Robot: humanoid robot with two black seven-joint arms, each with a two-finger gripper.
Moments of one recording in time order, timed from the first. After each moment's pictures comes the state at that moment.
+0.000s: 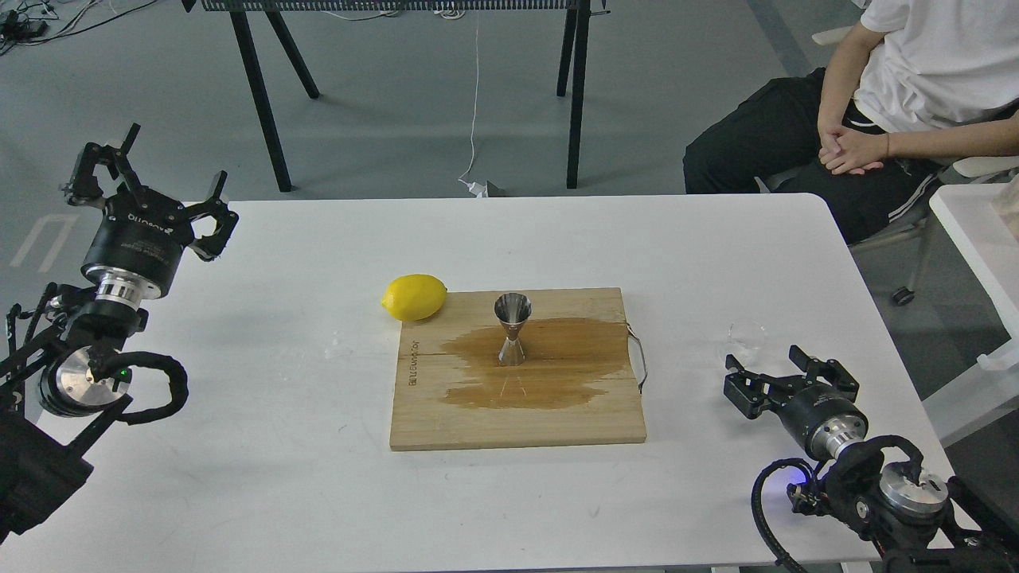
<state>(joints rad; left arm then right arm) -0.42 0.54 -0.93 -1.01 -0.06 -0.34 -0.47 0.13 -0.22 1.20 0.92 0.55 0.10 -0.13</state>
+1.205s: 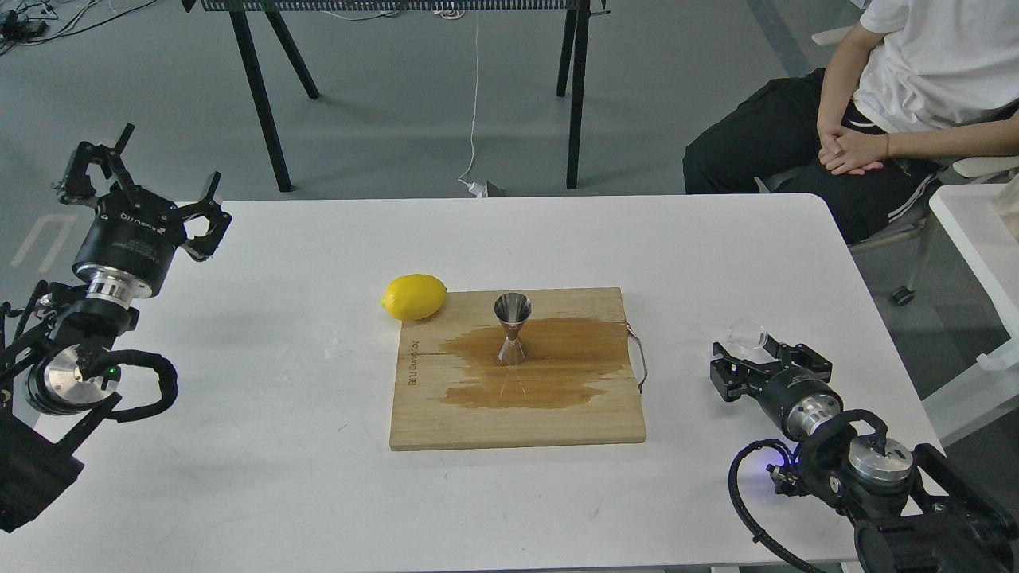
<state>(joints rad) -0.42 0.56 -0.93 -0.99 -0.07 -0.36 -0.44 0.22 -0.19 1.16 0.84 0.53 0.08 -0.09</state>
